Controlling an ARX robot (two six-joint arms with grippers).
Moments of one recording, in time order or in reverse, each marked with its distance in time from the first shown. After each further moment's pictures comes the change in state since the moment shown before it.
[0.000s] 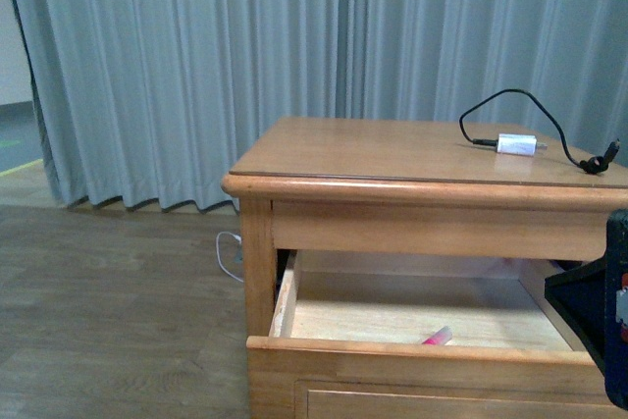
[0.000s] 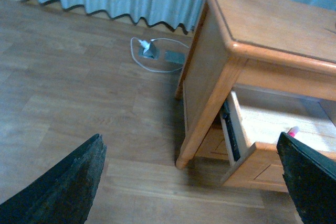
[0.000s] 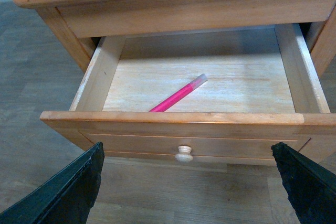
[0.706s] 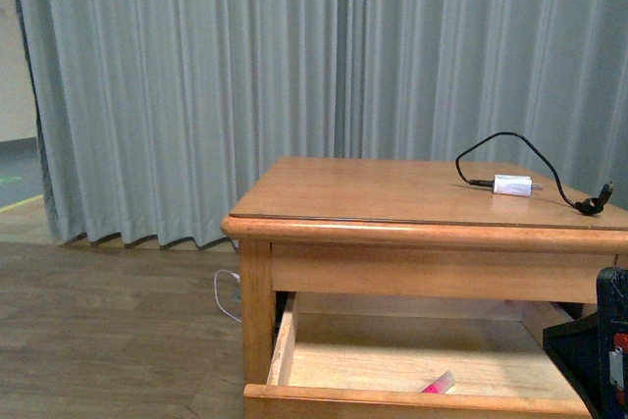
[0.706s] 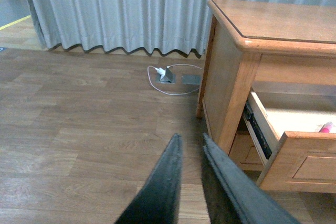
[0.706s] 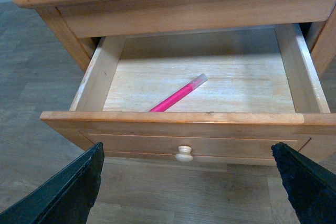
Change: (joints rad) left arm 0.032 -0.298 -0.296 0.138 -0.027 0.141; right arm 0.000 0.000 0.000 0.000 0.000 0.000
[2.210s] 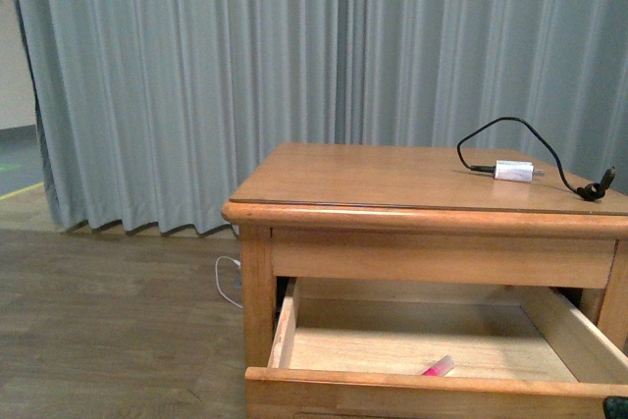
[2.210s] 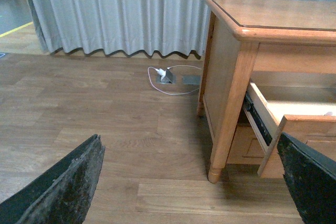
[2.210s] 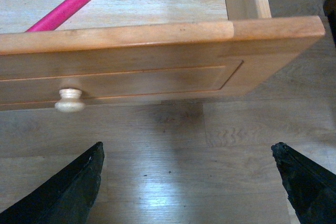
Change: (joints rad) left arm -0.002 -0.300 -0.096 -0.183 -0.001 0.010; right arm -0.201 0.332 0.080 -0.128 -0.014 -0.081
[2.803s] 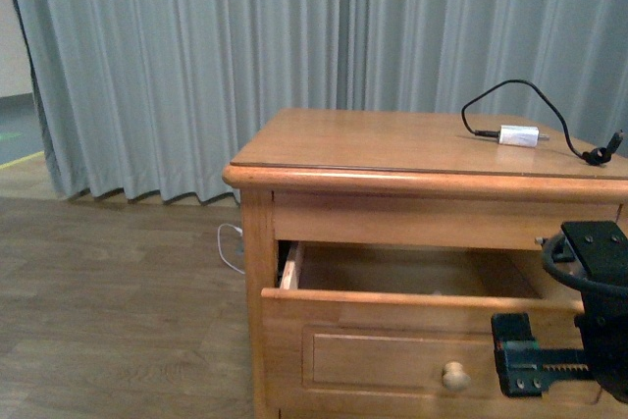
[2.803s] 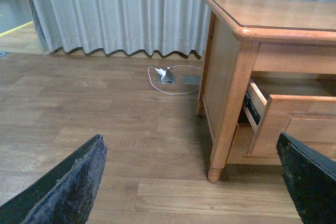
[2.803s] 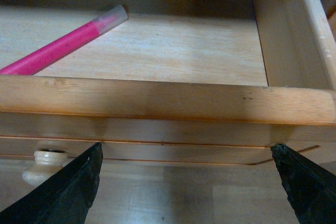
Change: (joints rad) left arm 0.000 0.000 0.000 0.000 0.000 0.000; right arm -0.067 0.534 0.184 0.565 -0.074 -0.162
